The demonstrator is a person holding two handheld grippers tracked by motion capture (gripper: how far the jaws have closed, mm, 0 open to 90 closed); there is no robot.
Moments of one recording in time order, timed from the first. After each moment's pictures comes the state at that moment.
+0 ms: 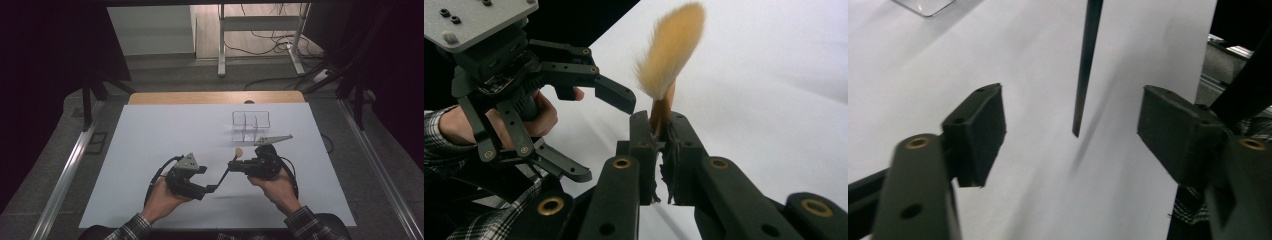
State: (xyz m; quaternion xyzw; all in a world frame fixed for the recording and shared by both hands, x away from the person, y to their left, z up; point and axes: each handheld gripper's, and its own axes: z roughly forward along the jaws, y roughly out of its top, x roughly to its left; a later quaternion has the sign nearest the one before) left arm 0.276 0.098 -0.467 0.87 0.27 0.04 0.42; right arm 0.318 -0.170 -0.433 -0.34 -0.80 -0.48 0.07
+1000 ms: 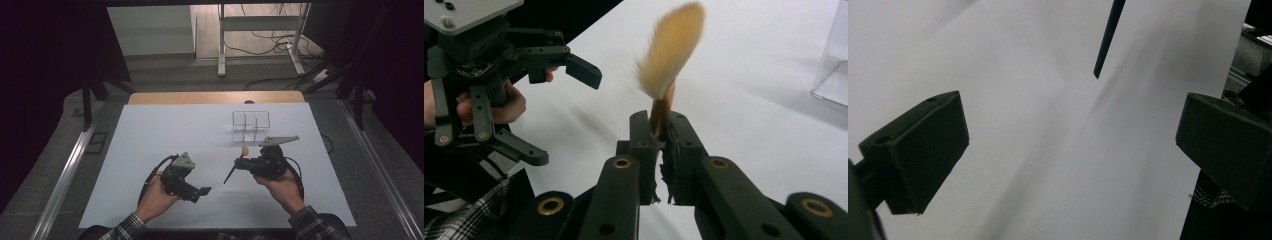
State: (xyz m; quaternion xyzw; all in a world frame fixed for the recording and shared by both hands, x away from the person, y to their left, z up) left arm 0.278 0.110 -0.469 0.87 0.30 0.04 0.38; right arm 0.316 -0.183 -0.430 -0.34 -0.81 -0.47 0.01
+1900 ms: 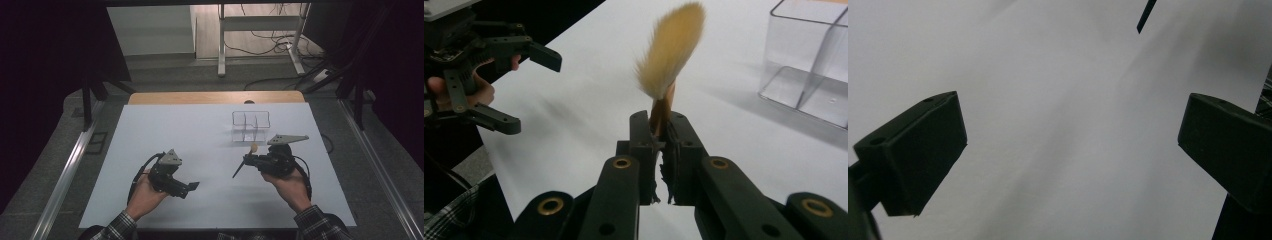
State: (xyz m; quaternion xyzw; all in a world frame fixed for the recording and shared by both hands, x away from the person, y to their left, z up) left arm 0.279 0.142 -0.470 0.86 0.33 0.08 0.38; right arm 0.318 -0.201 -0.424 -0.36 -0.81 -0.46 -0.03
